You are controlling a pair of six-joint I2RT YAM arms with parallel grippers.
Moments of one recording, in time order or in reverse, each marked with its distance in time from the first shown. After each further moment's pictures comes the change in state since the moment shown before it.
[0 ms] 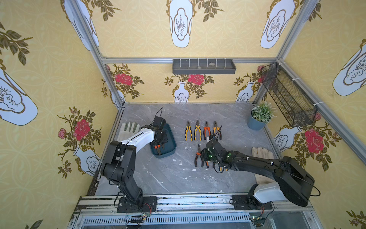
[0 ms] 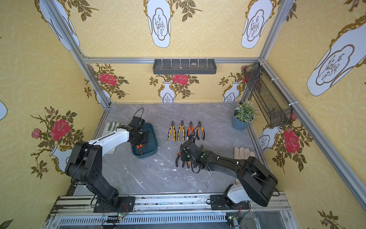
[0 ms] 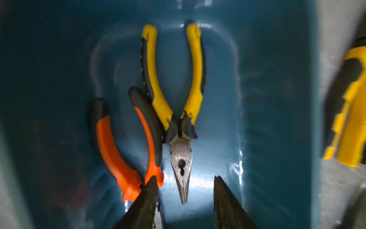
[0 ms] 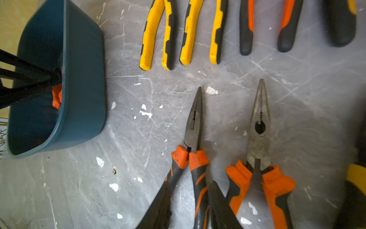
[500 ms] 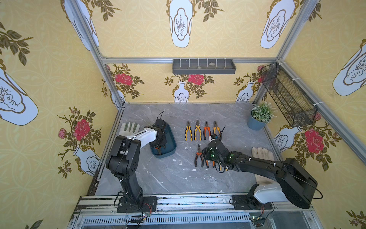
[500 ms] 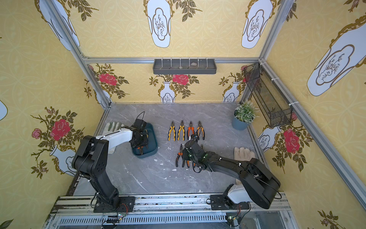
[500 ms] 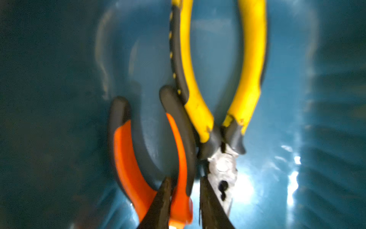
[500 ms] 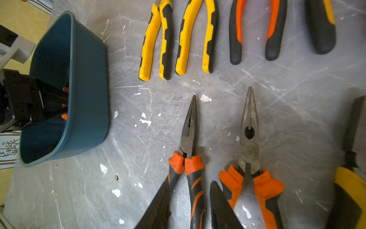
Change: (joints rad) left arm 0.002 0.088 -0.005 0.002 -0.076 -0.017; right arm -0.025 -0.014 -0.026 0.042 -0.012 0.008
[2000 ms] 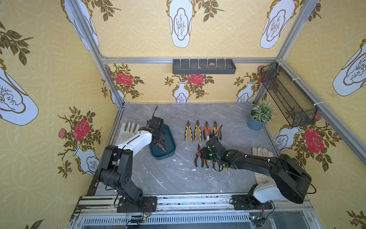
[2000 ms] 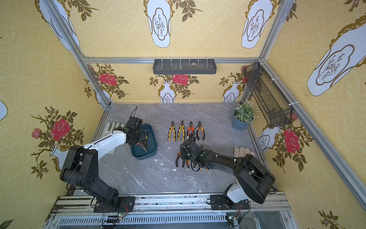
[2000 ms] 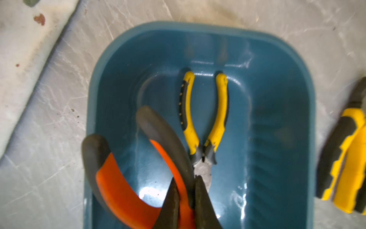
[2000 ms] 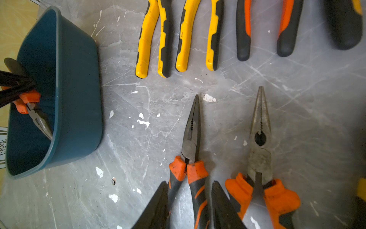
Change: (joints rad) left arm 0.011 -0.180 -0.033 0.073 -0.045 -0.148; right arm 0.000 0.071 0.045 -0.005 -0.014 0.000
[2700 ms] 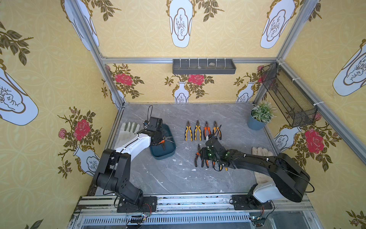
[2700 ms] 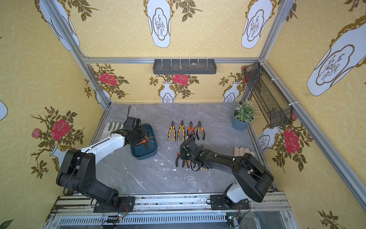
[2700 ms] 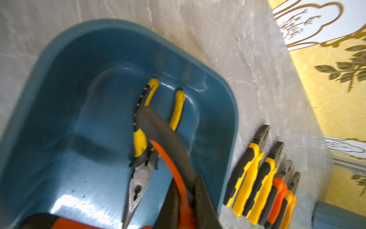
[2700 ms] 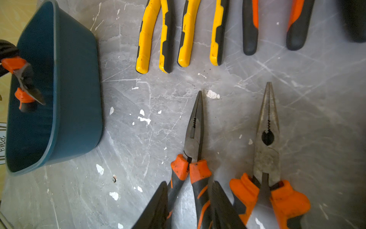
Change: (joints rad) left arm 0.004 -0.049 -0.080 0.240 0.123 -0.378; right arm 0.000 0.021 0.010 0.000 -0.024 -0.001
